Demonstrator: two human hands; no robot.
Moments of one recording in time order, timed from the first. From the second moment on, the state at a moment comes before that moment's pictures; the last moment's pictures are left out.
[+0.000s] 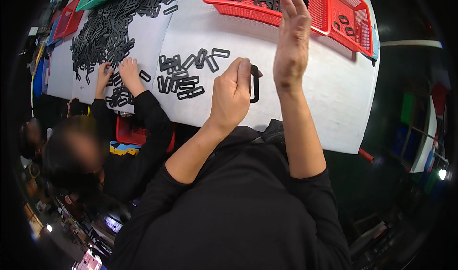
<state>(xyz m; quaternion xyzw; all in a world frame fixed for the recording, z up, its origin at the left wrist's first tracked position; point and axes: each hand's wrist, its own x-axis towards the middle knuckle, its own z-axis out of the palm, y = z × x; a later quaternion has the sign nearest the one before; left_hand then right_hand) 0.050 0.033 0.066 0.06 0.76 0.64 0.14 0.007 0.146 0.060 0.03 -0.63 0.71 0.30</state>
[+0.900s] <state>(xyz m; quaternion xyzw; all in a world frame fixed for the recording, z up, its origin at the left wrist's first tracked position) 0.049 0.031 0.049 0.00 0.73 0.67 0.12 0.083 0.141 0.043 -0.24 -0.55 0.80 0.00</state>
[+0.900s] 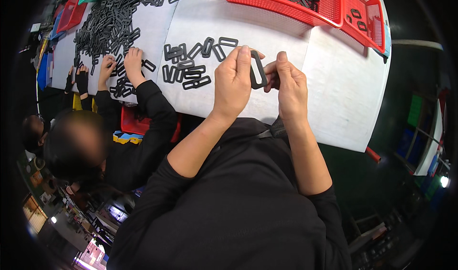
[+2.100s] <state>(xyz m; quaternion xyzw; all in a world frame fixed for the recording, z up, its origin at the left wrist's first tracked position) 0.039 0.017 0.013 -0.03 0.68 0.68 0.28 0.028 0.201 0.019 -0.23 -0.60 0.76 0.11</state>
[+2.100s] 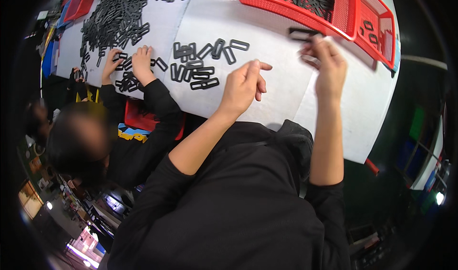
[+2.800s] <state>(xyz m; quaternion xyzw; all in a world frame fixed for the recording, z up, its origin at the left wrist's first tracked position) -0.061 -0.012 -0.117 0.16 0.93 0.29 0.16 0.043 0.246 -0.024 -0.24 -0.74 0.62 0.07</state>
